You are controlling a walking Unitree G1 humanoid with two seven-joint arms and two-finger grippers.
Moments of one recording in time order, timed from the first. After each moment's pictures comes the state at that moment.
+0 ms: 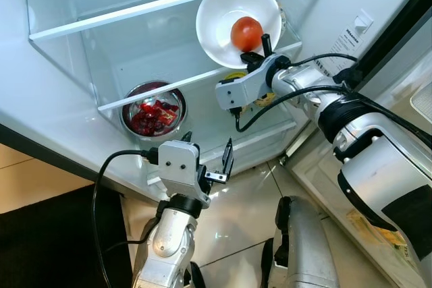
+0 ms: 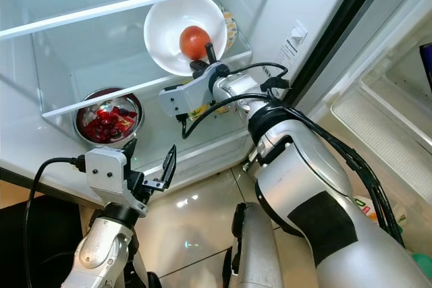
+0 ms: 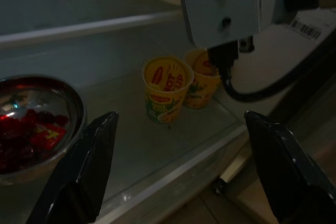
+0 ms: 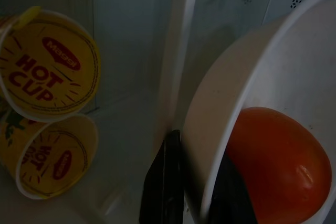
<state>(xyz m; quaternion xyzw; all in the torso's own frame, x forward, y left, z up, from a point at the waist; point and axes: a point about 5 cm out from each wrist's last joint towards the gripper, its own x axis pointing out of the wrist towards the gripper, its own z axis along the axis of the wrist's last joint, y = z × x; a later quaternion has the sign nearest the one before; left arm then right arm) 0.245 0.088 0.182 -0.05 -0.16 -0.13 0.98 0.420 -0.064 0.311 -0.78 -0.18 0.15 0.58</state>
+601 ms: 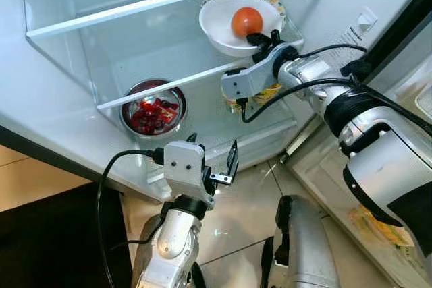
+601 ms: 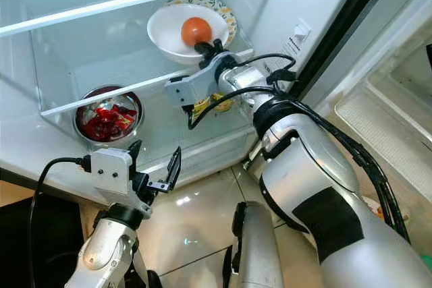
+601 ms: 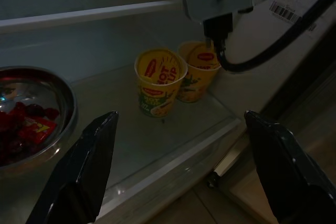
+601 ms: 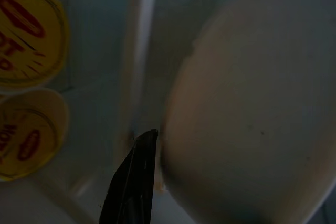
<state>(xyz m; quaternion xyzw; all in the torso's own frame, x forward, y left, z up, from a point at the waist) 0.245 0.084 0.185 -0.05 -0.16 -0.13 0.98 0.422 -0.076 0.331 -0.80 -0.19 0.10 0.57</state>
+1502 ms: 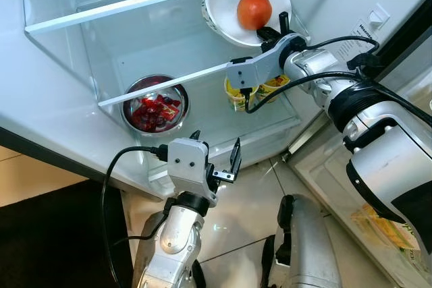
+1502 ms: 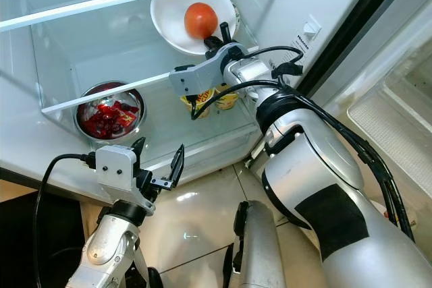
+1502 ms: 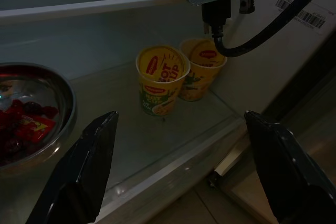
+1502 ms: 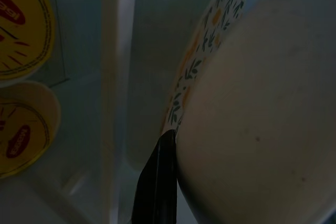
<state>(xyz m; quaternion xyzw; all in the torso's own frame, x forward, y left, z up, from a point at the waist) 0.250 0.080 0.185 -0.05 -0.17 -0.14 0.98 0.424 -0.082 0.338 -0.79 -0.18 0.07 0.58</state>
